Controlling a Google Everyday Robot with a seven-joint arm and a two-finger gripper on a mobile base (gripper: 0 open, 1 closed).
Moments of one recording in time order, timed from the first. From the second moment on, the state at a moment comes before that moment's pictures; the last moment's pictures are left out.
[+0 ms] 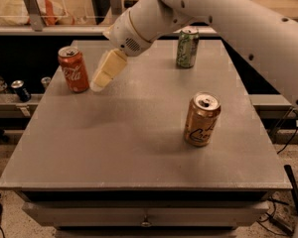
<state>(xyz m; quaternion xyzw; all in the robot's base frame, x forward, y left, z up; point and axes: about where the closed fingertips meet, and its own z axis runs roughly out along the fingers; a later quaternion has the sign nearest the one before) 0.606 0.100 0.936 -0.64 0.64 0.22 0.36</state>
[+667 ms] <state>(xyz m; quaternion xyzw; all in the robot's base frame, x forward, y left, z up) 0.627 0.125 0.925 -0.60 0.65 0.25 0.38</state>
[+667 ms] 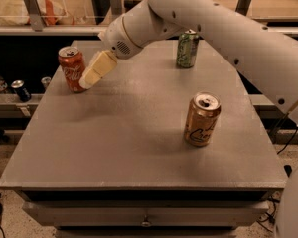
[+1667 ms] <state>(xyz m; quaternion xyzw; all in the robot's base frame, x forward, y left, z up) 0.648 0.155 0.897 -0.56 0.67 0.30 0.40</state>
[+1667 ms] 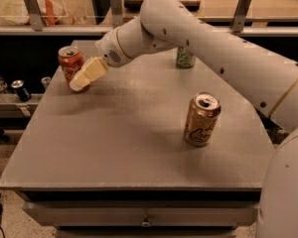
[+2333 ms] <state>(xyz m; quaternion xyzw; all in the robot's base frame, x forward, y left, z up) 0.654 0.169 0.884 -0.54 0.65 0.33 0.42</state>
